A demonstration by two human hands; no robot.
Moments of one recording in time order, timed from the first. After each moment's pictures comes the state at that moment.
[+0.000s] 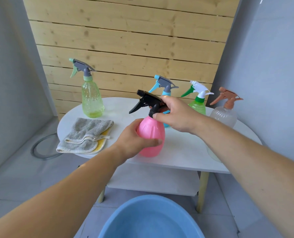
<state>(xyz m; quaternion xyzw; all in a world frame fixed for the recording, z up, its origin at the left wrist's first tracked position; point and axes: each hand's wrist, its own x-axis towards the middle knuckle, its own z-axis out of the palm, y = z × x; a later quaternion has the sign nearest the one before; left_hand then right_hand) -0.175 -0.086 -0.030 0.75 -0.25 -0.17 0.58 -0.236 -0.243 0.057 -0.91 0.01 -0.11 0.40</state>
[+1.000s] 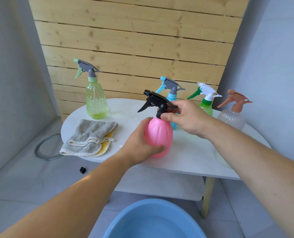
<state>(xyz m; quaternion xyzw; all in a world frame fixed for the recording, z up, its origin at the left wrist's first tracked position) -0.163 -0.095 -0.050 0.77 -0.30 -0.13 0.54 -0.223 -0.261 0.043 -0.87 0.02 -0.11 0.48</state>
